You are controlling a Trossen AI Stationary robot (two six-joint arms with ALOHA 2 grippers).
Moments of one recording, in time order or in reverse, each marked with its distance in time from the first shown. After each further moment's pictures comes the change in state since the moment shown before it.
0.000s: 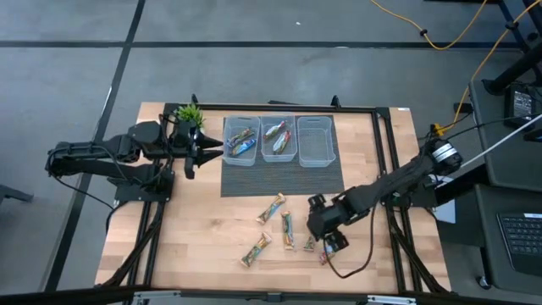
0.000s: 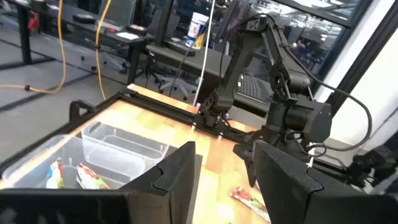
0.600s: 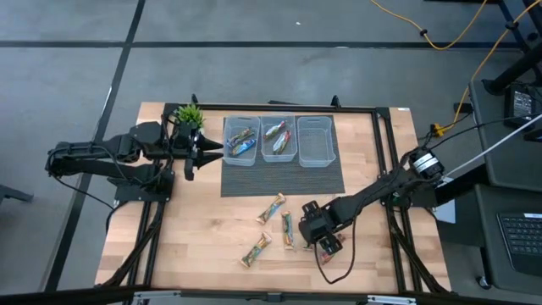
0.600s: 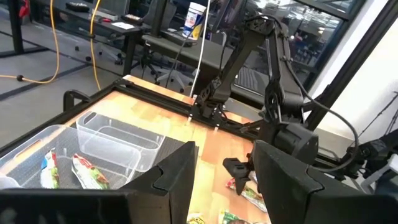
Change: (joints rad) left arm 0.000 0.000 0.000 -0.028 0.024 -0.010; right arm 0.001 0.201 0.000 0.061 -0.017 -0.049
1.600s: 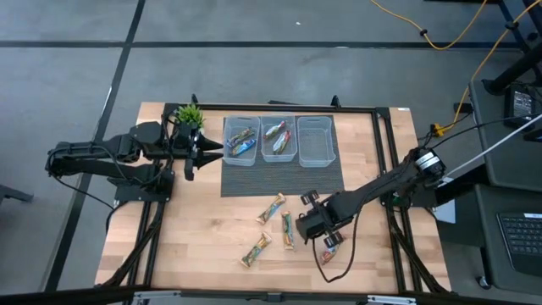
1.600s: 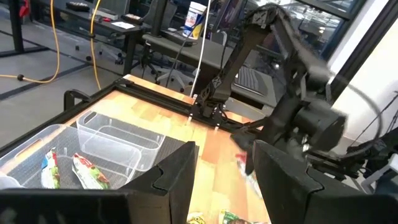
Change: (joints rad) left arm 0.000 0.000 0.000 -0.003 -0.001 0.000; right arm -0.012 -0.025 0.290 -0.413 0.178 -0.048
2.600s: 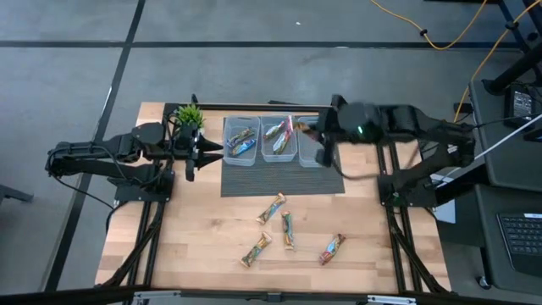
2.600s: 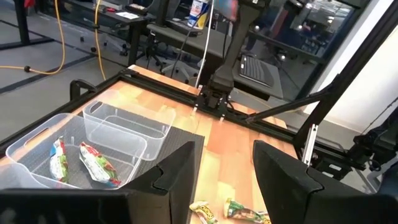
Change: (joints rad) left arm 0.000 0.000 0.000 -0.045 -0.008 0.003; right arm -0.438 -0.344 0.449 0.040 0.217 0.074
